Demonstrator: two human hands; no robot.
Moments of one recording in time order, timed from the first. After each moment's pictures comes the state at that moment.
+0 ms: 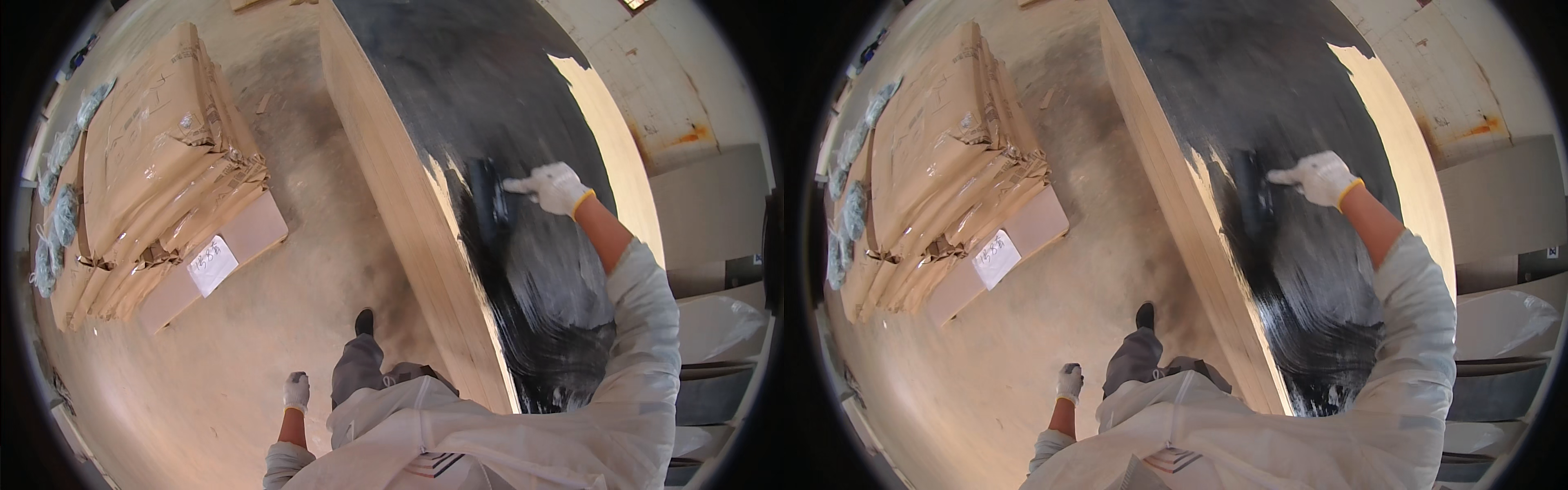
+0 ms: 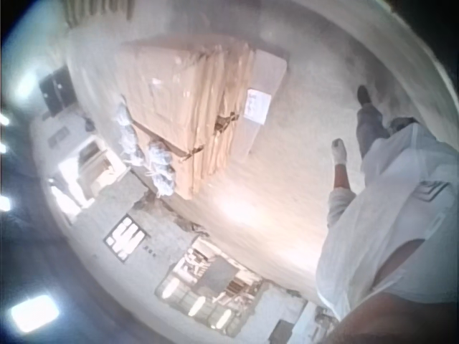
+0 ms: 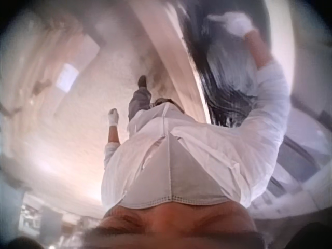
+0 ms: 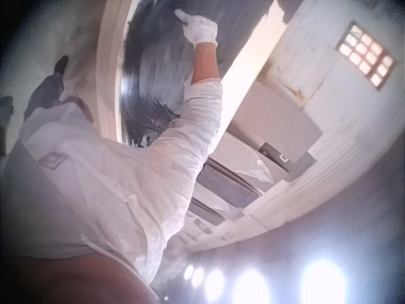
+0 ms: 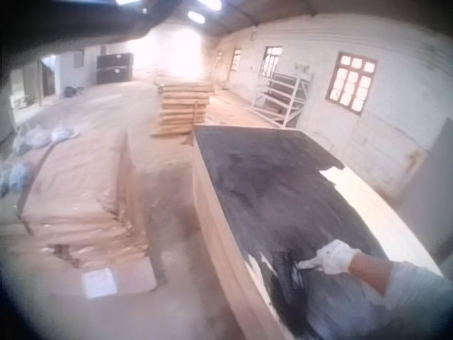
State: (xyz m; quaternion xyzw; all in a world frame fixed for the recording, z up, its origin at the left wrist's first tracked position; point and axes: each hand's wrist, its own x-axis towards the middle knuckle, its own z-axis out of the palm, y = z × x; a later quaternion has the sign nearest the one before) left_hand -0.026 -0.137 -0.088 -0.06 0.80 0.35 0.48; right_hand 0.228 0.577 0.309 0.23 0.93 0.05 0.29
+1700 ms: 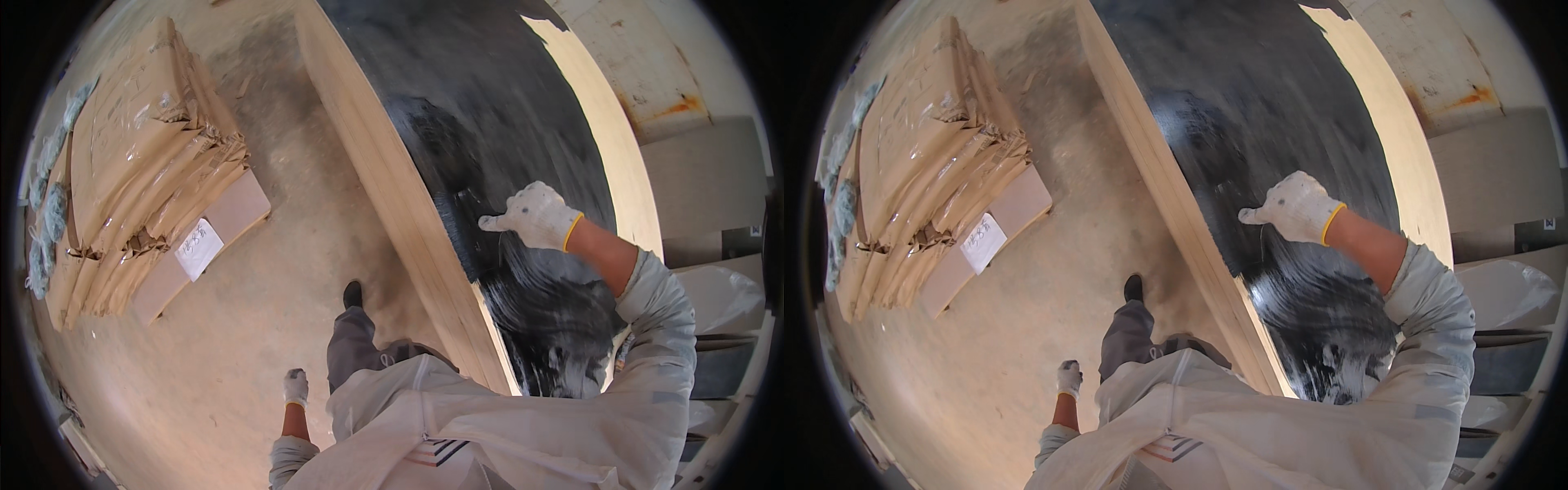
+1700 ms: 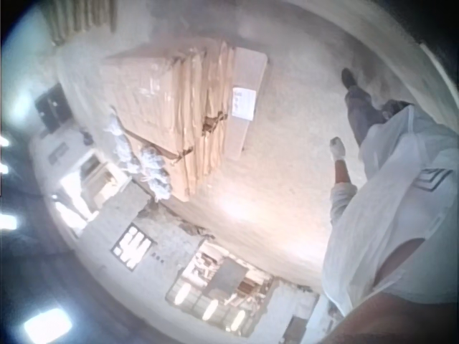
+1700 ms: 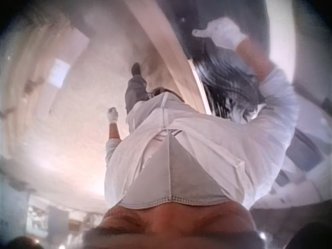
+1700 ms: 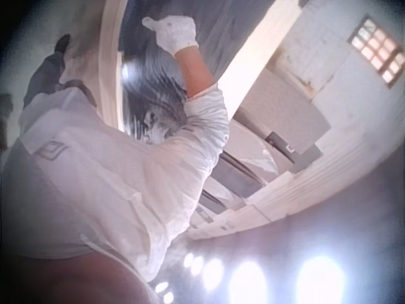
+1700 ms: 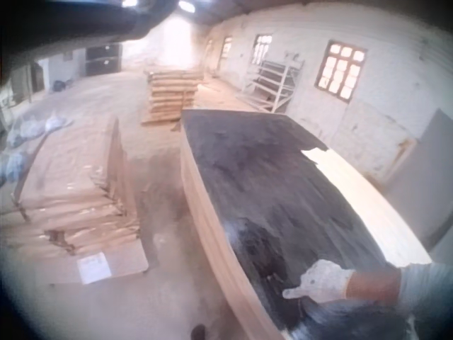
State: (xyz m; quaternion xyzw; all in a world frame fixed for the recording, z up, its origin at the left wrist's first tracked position) left_hand 0.050 -0.210 -0.107 -0.09 0.81 0.32 0.48; right_hand 0.267 0.422 0.332 0.13 0.89 0.06 0.43
